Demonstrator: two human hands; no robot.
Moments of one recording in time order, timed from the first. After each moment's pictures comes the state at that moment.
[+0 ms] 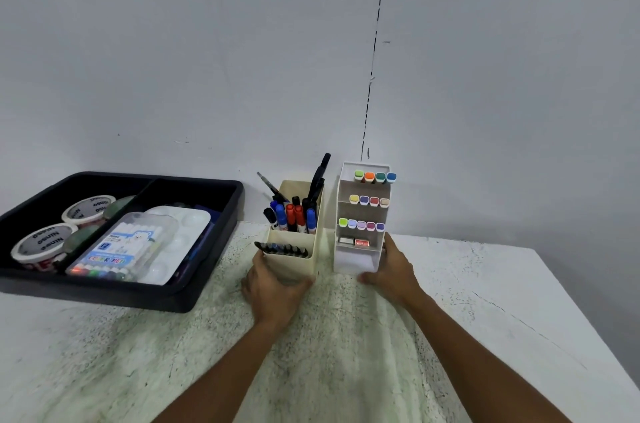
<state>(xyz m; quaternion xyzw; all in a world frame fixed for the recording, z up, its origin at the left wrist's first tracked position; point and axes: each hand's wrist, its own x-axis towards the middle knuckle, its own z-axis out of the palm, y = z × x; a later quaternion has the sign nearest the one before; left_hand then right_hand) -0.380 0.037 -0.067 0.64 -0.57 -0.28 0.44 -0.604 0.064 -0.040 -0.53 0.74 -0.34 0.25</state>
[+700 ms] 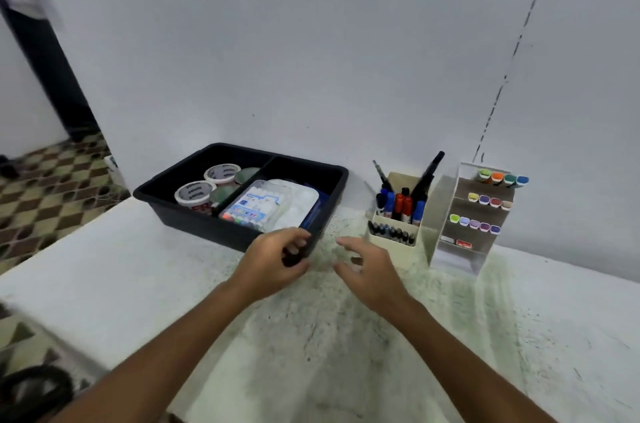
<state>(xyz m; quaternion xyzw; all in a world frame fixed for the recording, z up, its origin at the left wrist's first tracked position) -0.182 0.085 0.011 0.47 -0.79 -0.14 0.38 -0.390 0.105 0.015 -0.73 0.52 -0.39 0.23</state>
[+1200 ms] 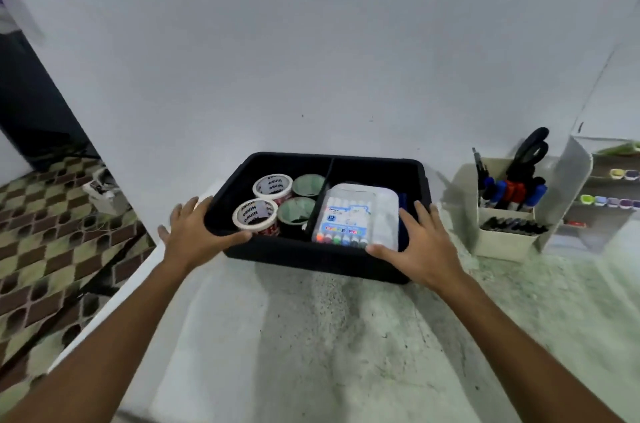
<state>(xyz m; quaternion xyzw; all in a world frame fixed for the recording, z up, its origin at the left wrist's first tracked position) 0.125 -0.067 0.006 0.70 -0.68 -0.06 0.22 -0.258 0.033 0.008 -0.64 0.74 -0.20 0.10</state>
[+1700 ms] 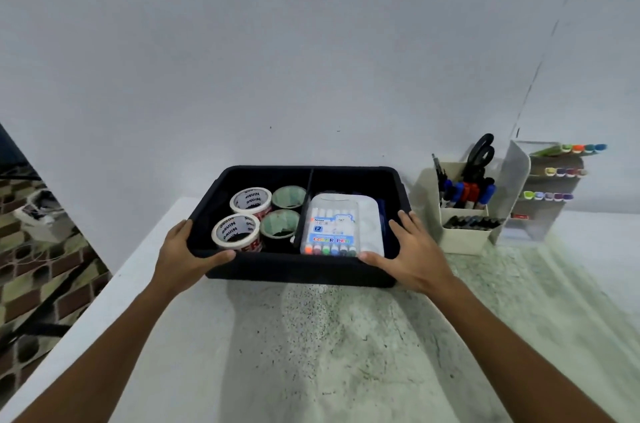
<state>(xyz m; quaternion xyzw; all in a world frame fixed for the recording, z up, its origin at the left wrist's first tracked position) 0.109 -0.073 -0.010 0.58 -0.70 -0.18 0.36 -0.273 0.049 0.010 -0.62 0.76 -0.17 0.06</state>
